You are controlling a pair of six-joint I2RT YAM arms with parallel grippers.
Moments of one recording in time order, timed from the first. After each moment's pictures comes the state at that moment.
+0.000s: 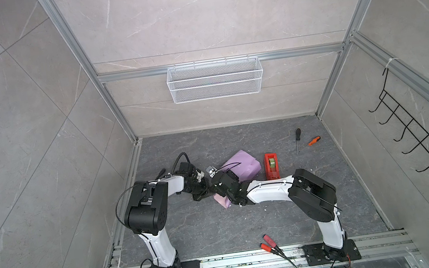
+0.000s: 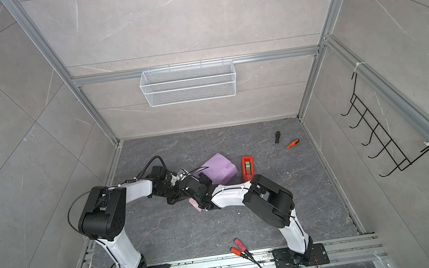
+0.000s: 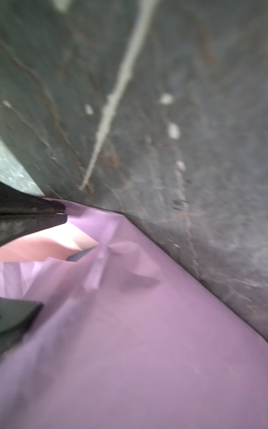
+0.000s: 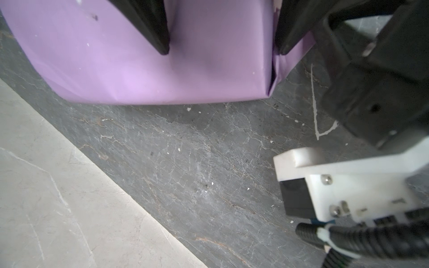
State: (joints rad) left arm -0.26 1.82 0.92 -0.38 0.69 -0.52; right arm 0.99 2.03 1.25 0.06 0.54 -0.04
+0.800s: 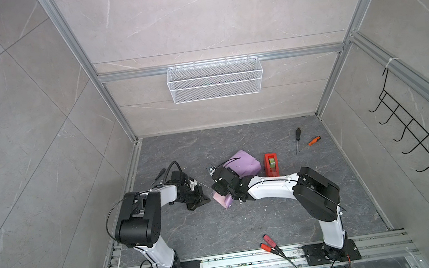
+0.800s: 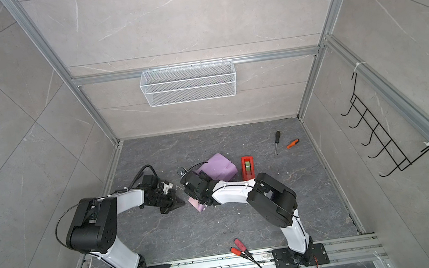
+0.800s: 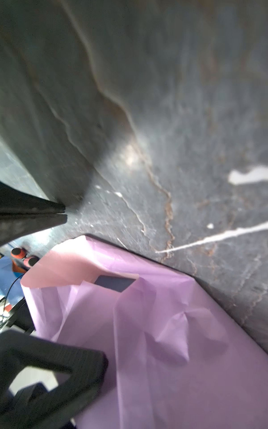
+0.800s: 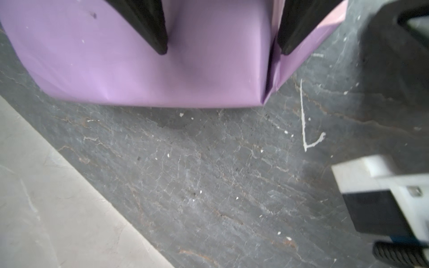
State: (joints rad) left arm -0.18 1.67 0.74 -0.37 0.69 -0.52; right arm 0.96 1.98 1.29 -0.10 0.42 -0.04
